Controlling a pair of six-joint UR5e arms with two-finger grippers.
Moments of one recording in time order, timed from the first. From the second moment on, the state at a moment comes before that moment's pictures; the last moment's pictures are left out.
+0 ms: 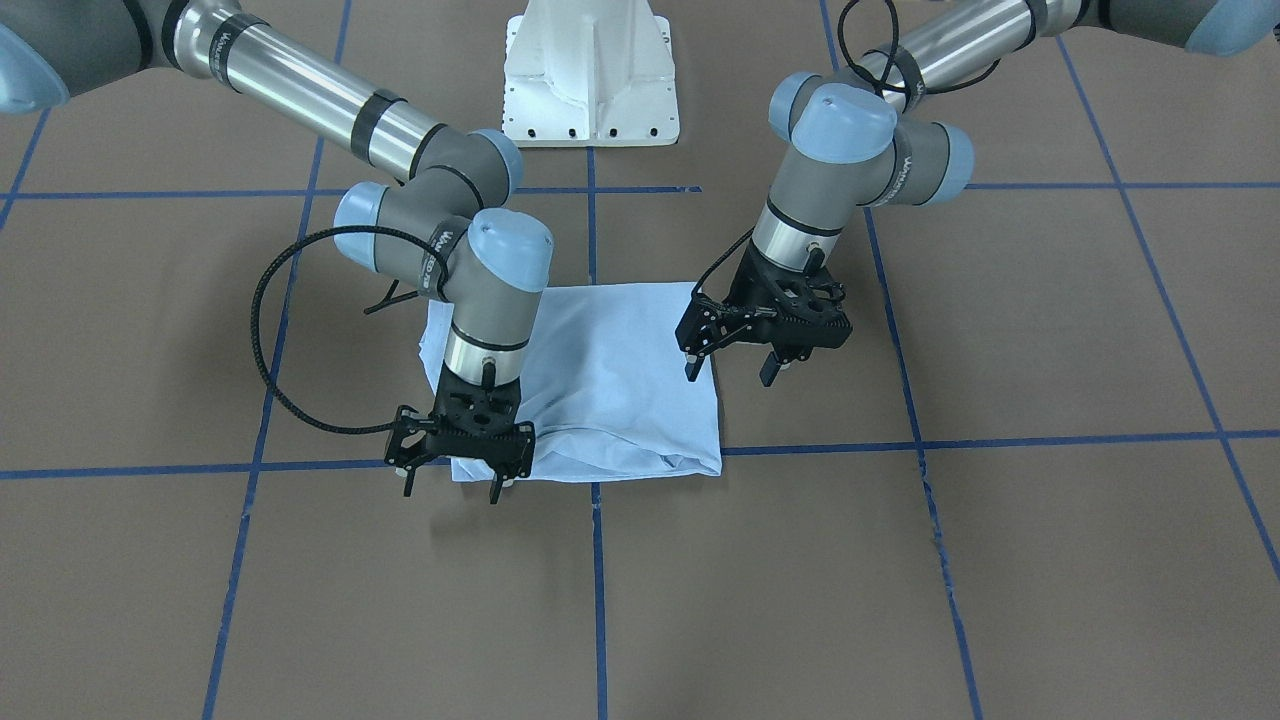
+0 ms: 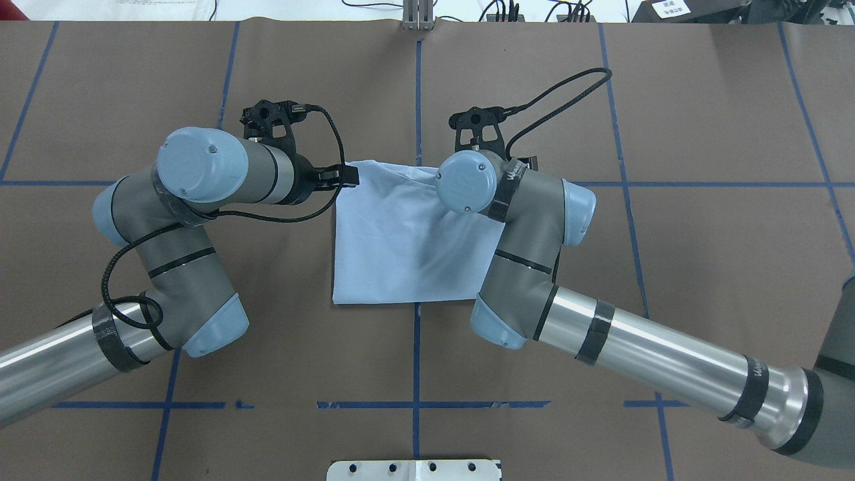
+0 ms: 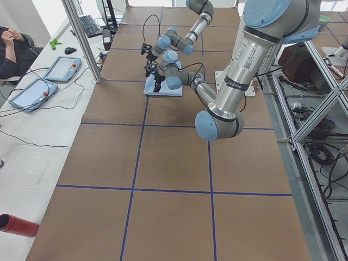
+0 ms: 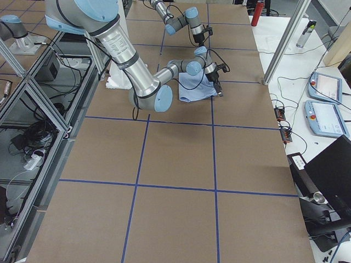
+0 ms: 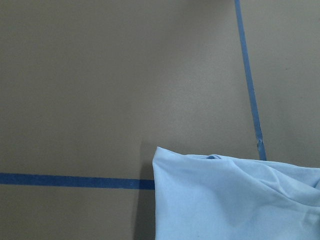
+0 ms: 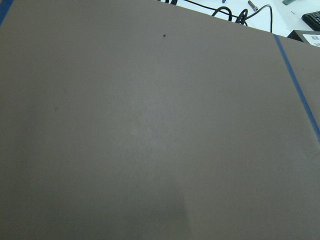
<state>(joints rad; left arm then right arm) -0.62 -2.11 -1.60 -2.10 -1.71 -1.29 0.62 -0.73 1.19 -1.40 1.33 1.09</state>
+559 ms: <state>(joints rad) -0.60 -2.17 -1.54 -2.10 -1.71 -1.44 0.73 -0.68 1.22 -1.38 1.59 1.09</state>
